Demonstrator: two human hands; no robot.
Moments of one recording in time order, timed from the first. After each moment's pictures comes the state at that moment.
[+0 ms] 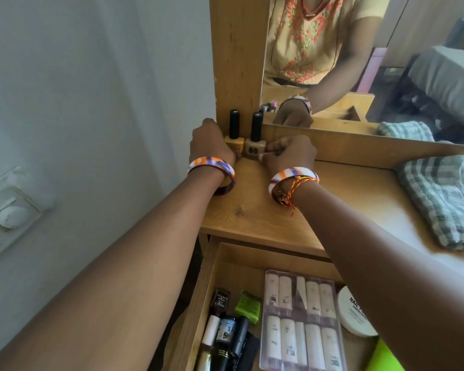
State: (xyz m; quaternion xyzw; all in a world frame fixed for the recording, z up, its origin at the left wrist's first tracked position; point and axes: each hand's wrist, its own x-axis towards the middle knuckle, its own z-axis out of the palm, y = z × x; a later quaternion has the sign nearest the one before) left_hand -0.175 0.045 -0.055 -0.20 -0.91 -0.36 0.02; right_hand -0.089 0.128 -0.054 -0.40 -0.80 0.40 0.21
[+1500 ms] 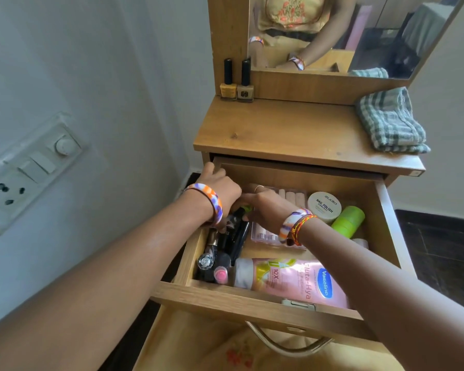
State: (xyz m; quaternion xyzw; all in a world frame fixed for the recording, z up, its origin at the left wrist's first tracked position) left_hand -0.036 -0.077 -0.093 -0.55 -0.79 0.24 -0.07; right_hand 0.060 0.017 -0.135 -0.07 -0.97 0.21 -0.02
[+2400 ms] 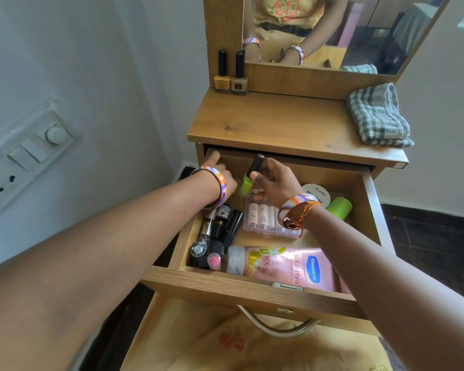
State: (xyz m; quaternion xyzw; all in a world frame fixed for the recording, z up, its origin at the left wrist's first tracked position) left_hand -0.030 -0.060 -0.087 -0.57 -0.72 0.40 -0.06; right_hand 0.063 0.032 -0.137 -0.28 -0.76 0.57 0.15
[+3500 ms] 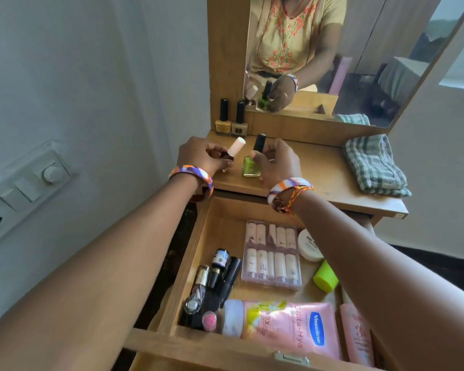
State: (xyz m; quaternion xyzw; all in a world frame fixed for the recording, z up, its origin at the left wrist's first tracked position) left_hand -0.090 -0.040 -0.044 -0.30 -0.86 -0.41 -0.08; right_hand 0.006 0.065 -0.053 -0.33 -0.79 0.43 0.27
